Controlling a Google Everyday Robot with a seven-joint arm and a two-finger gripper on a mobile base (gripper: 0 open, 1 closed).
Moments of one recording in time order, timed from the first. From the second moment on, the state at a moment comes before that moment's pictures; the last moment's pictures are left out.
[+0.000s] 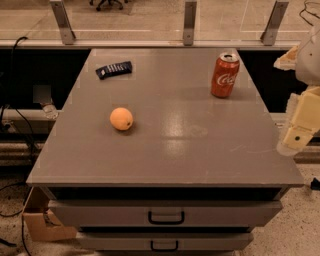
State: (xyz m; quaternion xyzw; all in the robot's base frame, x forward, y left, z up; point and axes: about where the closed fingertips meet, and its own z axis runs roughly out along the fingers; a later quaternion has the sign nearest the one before) arm 0.438 -0.217 0.976 -0.60 0.78 -0.03 0.16
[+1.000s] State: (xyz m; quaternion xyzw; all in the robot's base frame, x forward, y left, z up) arm 0.469 -0.138 0.949 -0.63 0.72 0.08 0.26
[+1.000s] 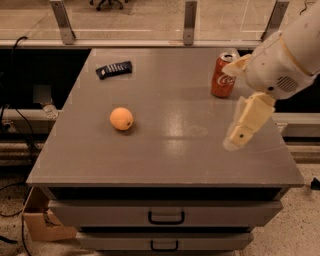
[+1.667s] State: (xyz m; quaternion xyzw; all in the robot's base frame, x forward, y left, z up) arm 0.481 -0.047 0.951 -0.63 0.68 0.18 0.33
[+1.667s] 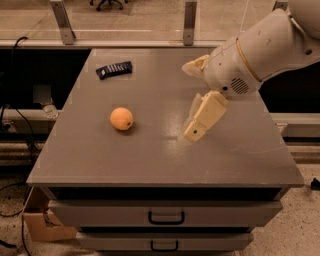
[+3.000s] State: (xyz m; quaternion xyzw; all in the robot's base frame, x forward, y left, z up) arm 0.537 0.026 0.881 -0.64 0.63 0.24 0.36
